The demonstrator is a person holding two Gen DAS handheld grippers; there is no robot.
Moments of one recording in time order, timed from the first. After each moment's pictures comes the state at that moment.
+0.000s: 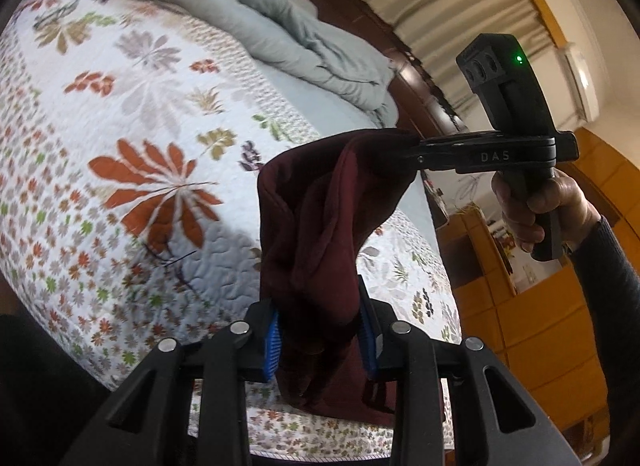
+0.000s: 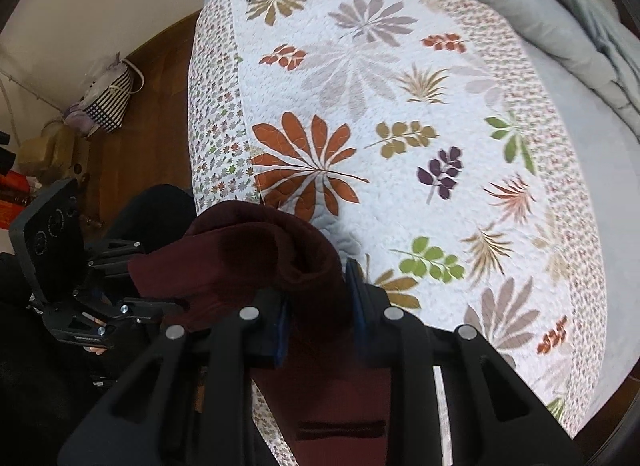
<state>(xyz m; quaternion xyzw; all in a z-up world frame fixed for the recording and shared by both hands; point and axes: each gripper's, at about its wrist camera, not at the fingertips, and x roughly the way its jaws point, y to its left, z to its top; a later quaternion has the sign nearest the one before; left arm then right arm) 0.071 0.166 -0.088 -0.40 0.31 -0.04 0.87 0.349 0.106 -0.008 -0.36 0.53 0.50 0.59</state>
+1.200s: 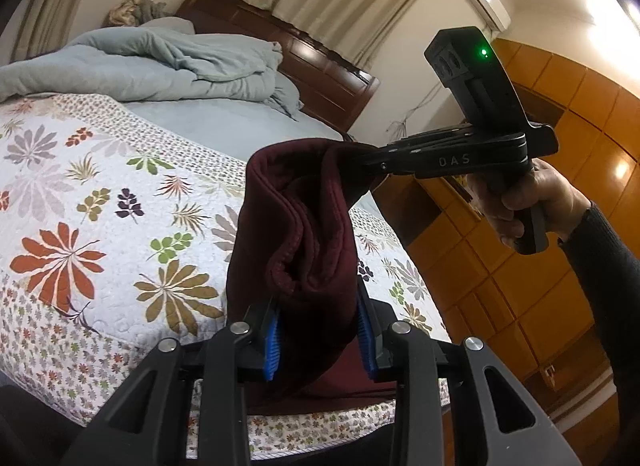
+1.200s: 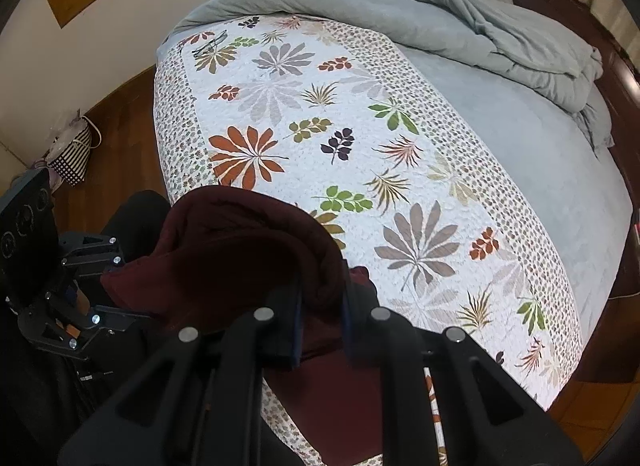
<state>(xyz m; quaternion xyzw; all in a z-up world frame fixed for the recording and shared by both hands) 0.078 0.036 0.021 -0.25 0.29 -0.16 0.91 0.318 -0.079 0.085 -0.30 0.48 0.42 0.71</state>
